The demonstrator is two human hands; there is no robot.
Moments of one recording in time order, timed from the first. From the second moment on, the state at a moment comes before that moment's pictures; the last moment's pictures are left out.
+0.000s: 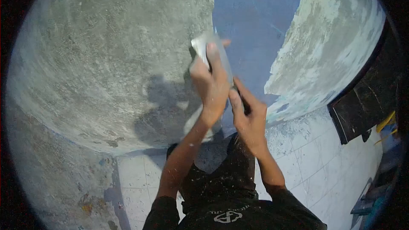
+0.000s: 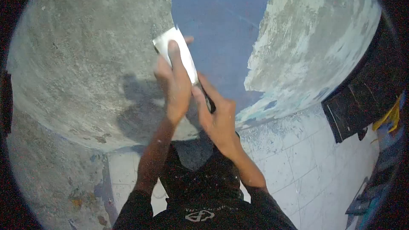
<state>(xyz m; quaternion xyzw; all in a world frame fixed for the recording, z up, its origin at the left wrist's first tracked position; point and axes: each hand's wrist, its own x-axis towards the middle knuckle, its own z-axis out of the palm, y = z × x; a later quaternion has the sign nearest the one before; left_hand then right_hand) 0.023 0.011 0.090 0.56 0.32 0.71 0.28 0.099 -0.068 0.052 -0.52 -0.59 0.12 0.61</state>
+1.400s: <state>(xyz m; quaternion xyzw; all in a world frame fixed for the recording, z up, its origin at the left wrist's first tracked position) 0.009 0.008 0.131 0.60 0.31 0.67 0.30 0.086 -0.080 0.085 -0.53 -0.54 0.18 0.62</state>
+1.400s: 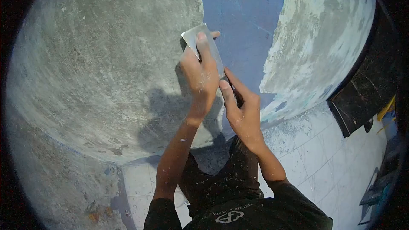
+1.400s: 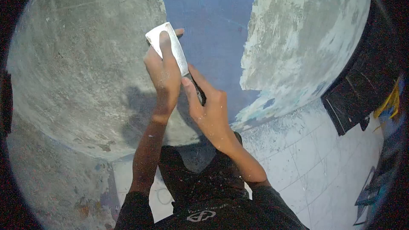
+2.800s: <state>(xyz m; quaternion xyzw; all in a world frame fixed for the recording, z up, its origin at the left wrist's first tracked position) 0.014 0.015 0.119 0.59 0.30 0.71 0.23 0.082 -0.075 0.083 -0.48 -0.56 0.17 0.65</state>
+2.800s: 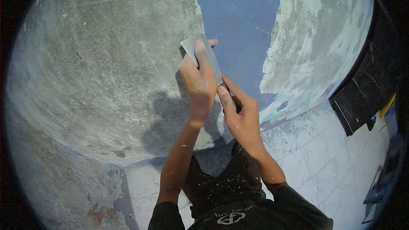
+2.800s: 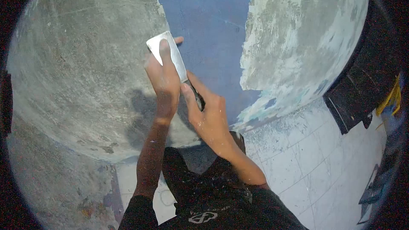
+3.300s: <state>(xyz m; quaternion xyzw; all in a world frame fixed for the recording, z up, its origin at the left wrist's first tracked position) 0.004 0.025 0.189 0.64 0.28 0.69 0.19 0.078 -0.058 0.133 -0.44 -0.55 0.18 0.68</state>
